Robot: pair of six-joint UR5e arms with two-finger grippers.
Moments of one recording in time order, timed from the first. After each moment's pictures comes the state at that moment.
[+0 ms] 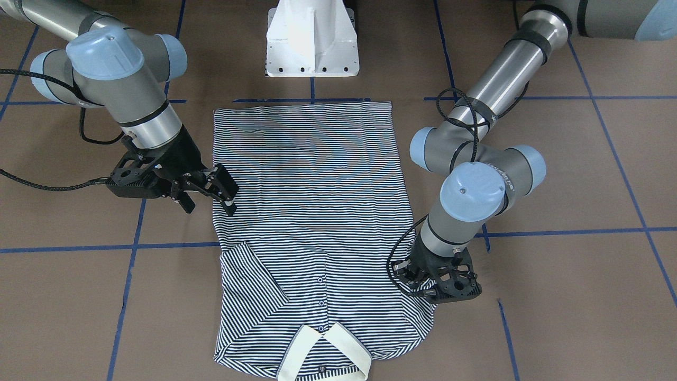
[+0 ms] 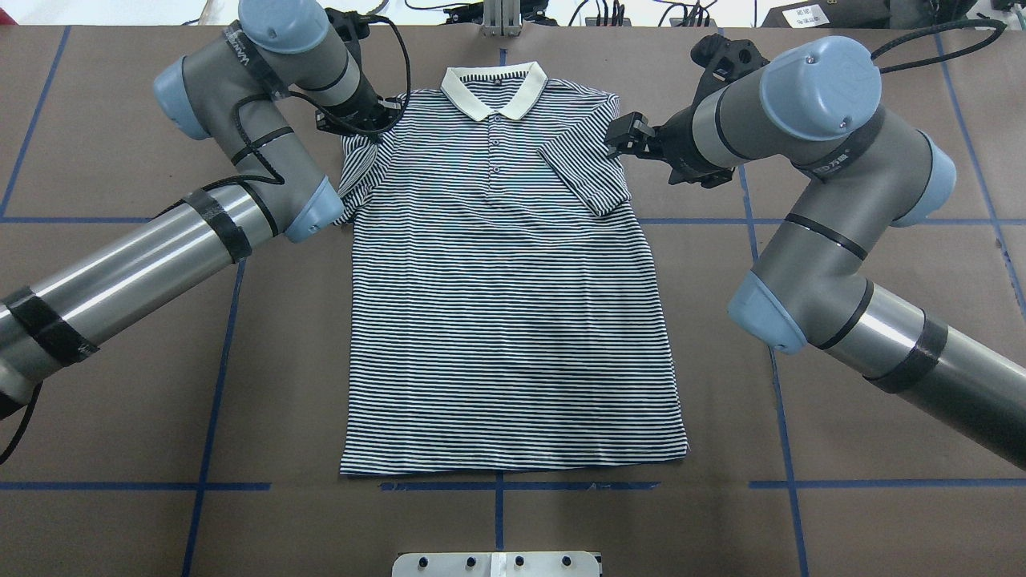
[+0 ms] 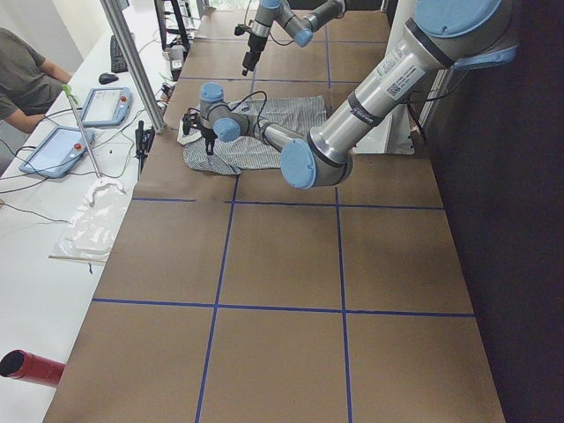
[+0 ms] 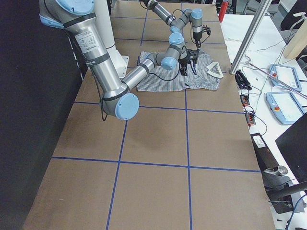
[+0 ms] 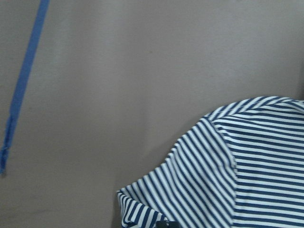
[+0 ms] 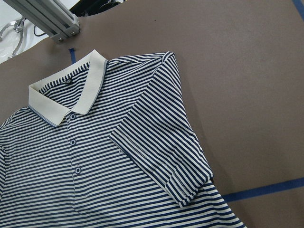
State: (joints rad) left arm -0.84 -2.47 -0.98 -2.09 -1.97 -1.12; right arm 0.79 -1.06 1.70 -1.16 1.88 1.42
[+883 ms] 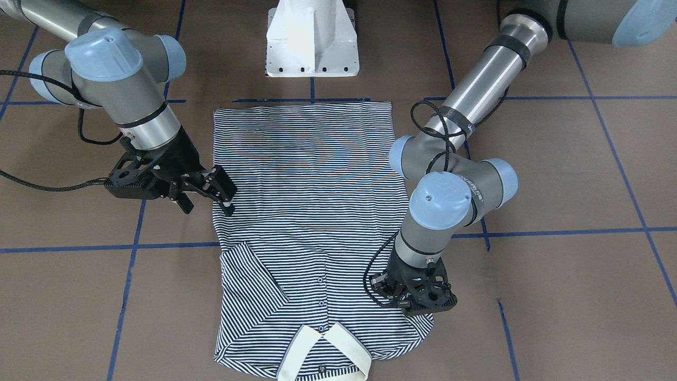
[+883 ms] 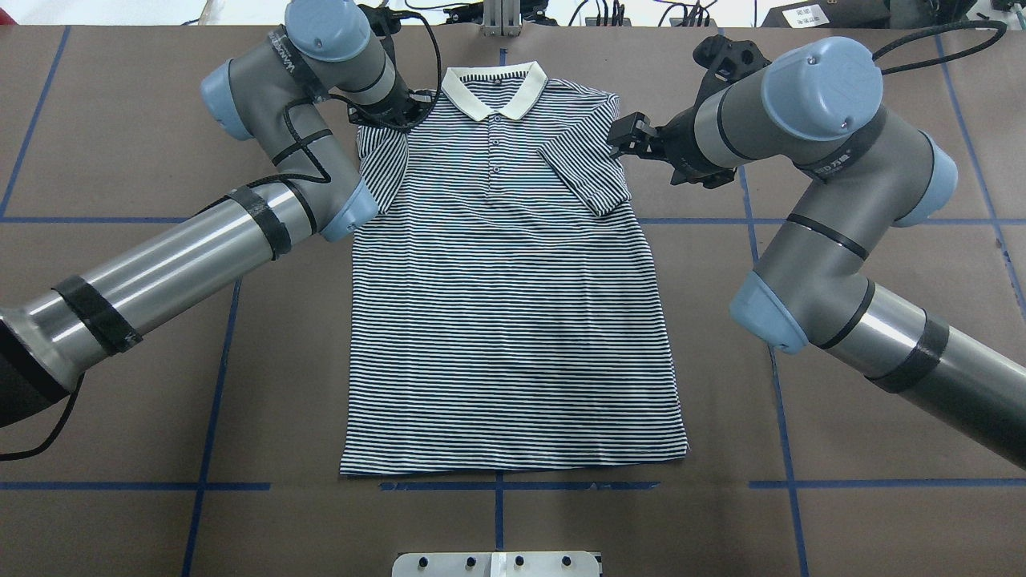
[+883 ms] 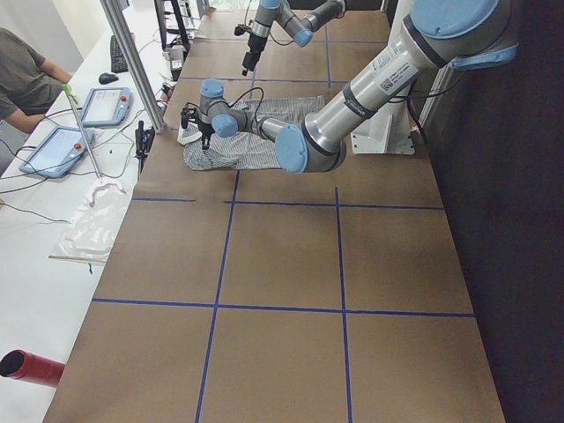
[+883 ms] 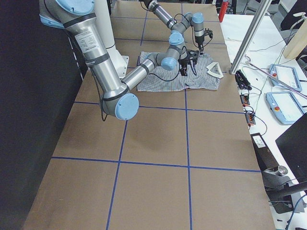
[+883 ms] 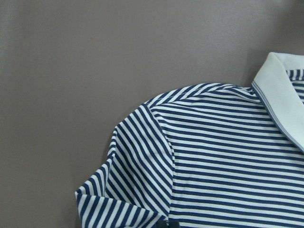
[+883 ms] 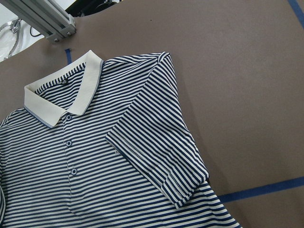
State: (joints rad) left arm -0.82 -2.55 -0.86 -2.19 -1.90 -1.15; right arm 0.79 -1.07 1.70 -1.16 1.88 1.43
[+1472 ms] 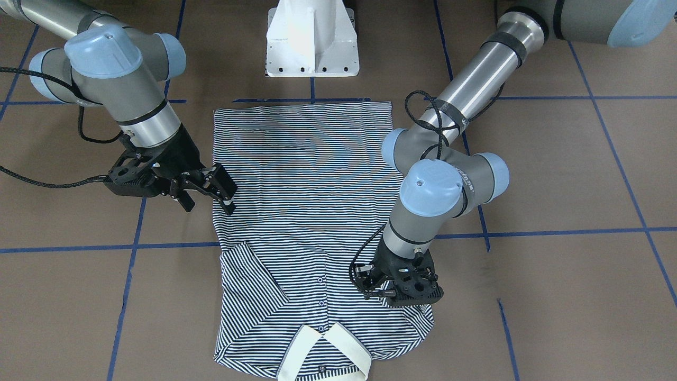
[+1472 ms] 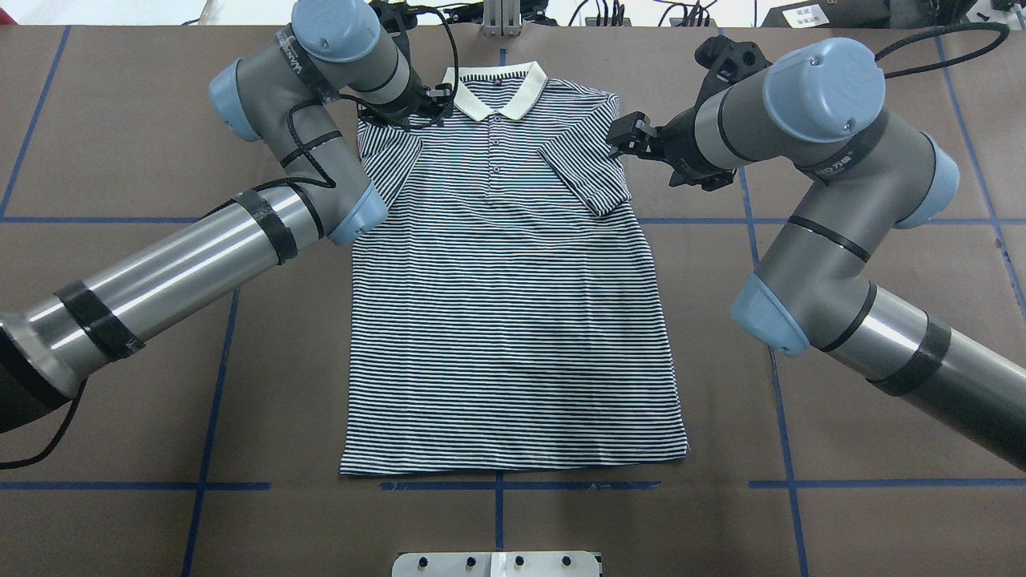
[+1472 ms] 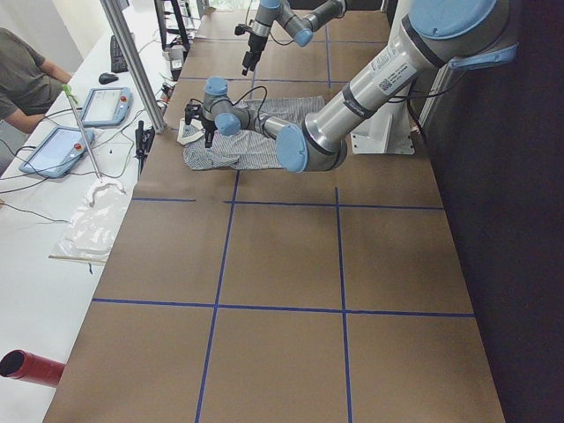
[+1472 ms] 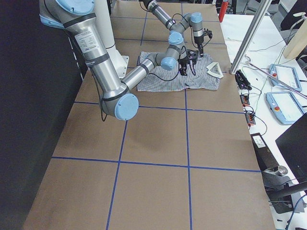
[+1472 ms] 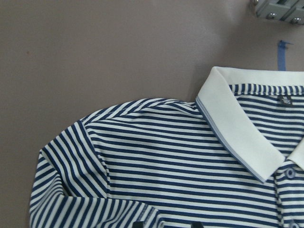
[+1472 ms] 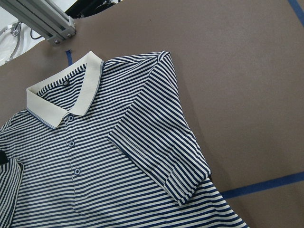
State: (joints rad) left arm -0.81 -2.53 -0.96 -2.20 -1.92 -1.18; right arm 0.78 -1.07 1.72 -1.17 1.88 1.46
